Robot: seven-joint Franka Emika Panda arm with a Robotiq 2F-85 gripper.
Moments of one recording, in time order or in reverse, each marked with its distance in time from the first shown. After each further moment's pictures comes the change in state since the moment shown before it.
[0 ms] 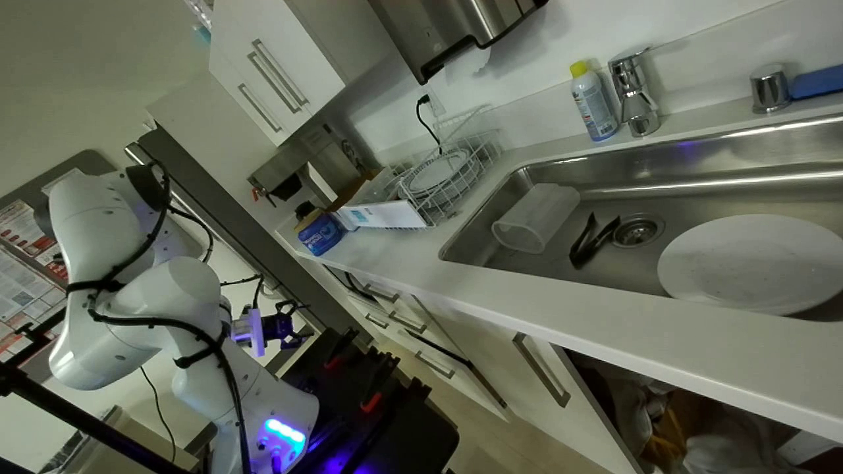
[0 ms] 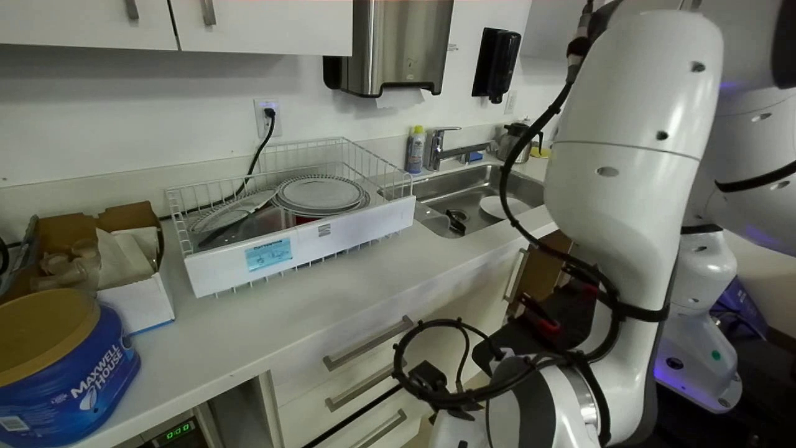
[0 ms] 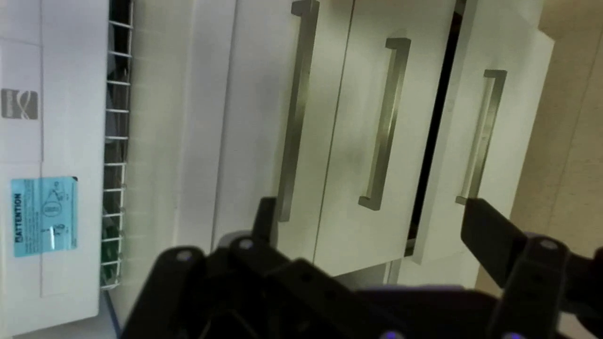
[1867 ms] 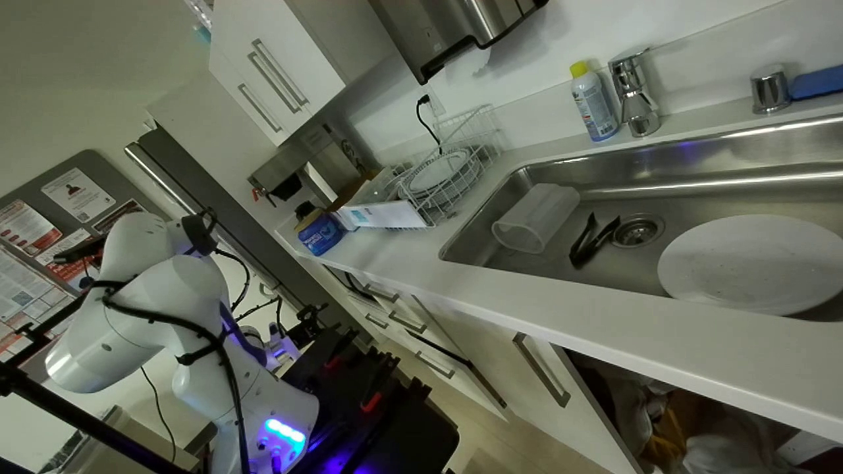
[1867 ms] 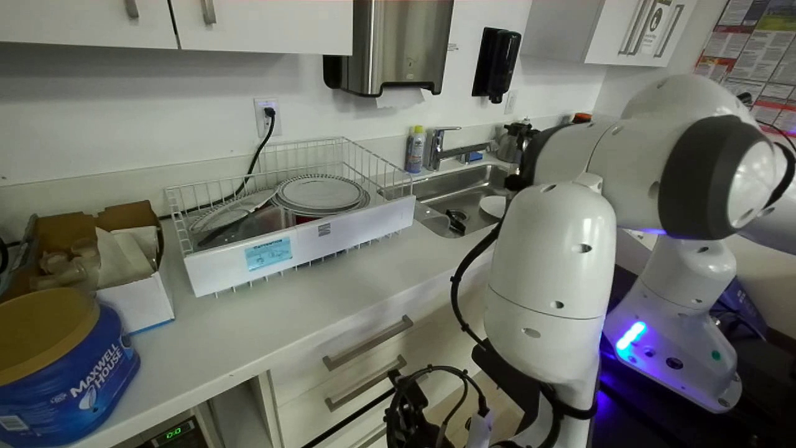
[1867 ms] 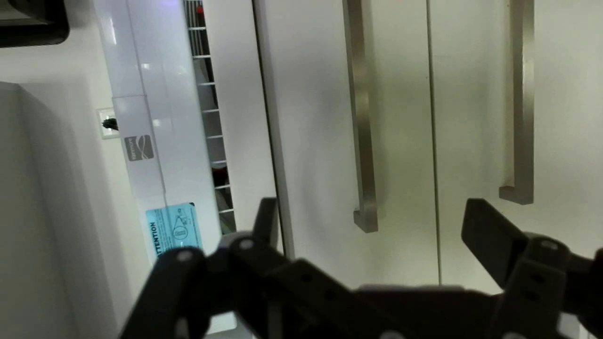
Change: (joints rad) arm 0.091 0.443 -0.061 0.374 -0.195 -0.442 0.406
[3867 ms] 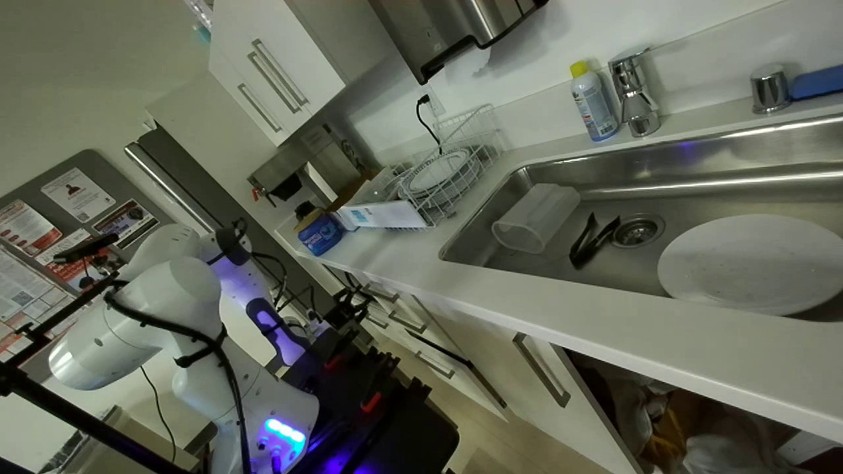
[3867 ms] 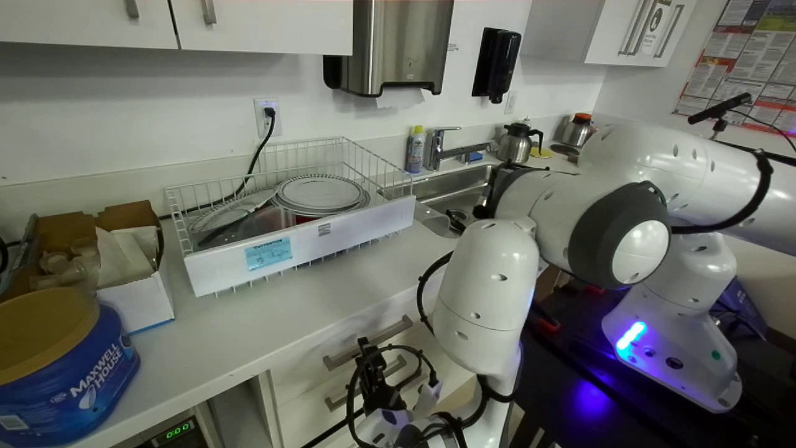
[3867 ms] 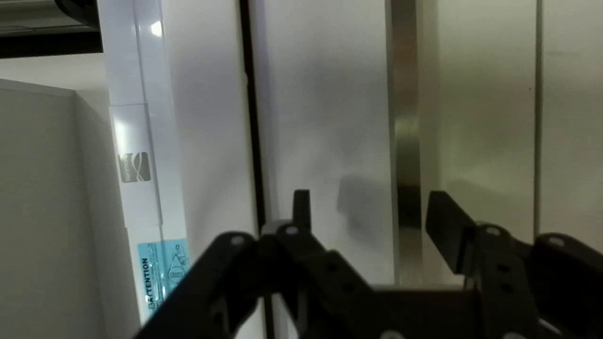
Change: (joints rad) arm -0.083 0.225 -0.118 0.269 -0.141 -0.079 -0.064
